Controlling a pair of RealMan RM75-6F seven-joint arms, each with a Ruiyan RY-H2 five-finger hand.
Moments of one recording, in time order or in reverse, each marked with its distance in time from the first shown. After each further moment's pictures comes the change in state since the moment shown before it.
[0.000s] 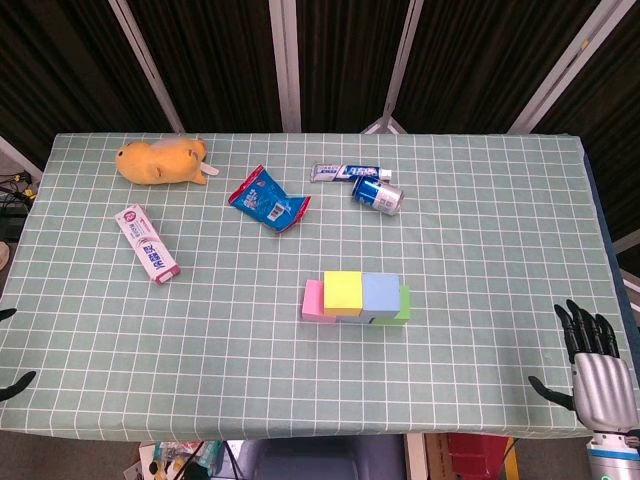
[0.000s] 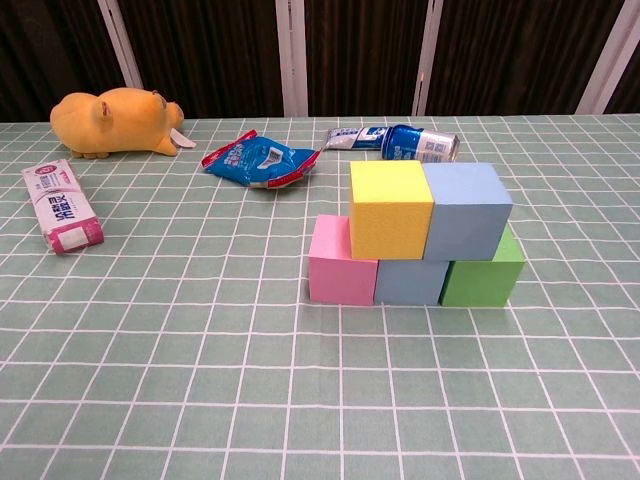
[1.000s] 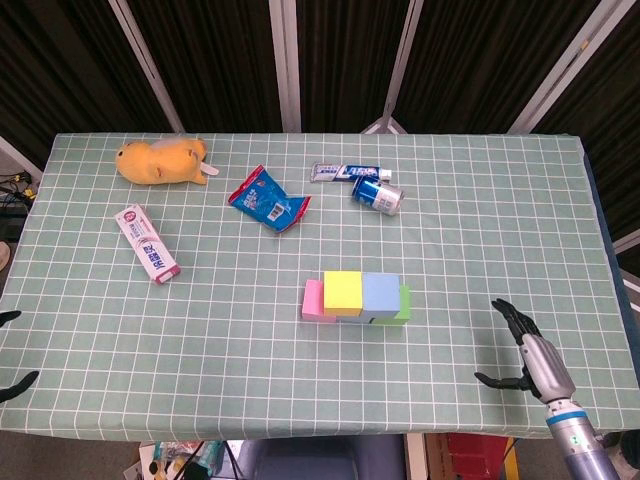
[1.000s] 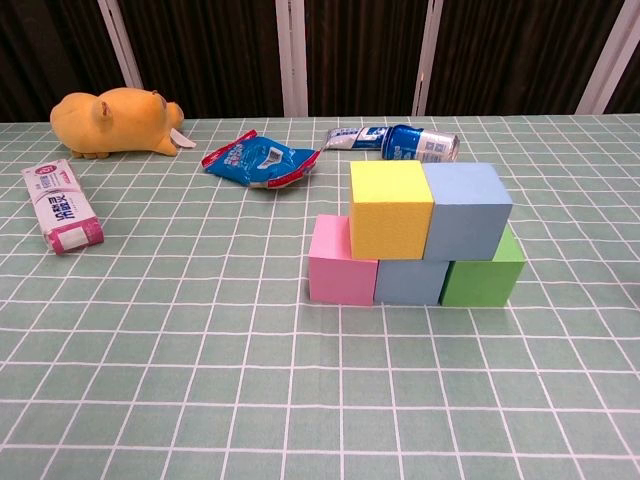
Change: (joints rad) left arm -0.002 -0.012 -0.001 -0.006 0.002 0.002 0.031; right arm 0.188 -0.040 0.005 0.092 0.050 -0.360 0.524
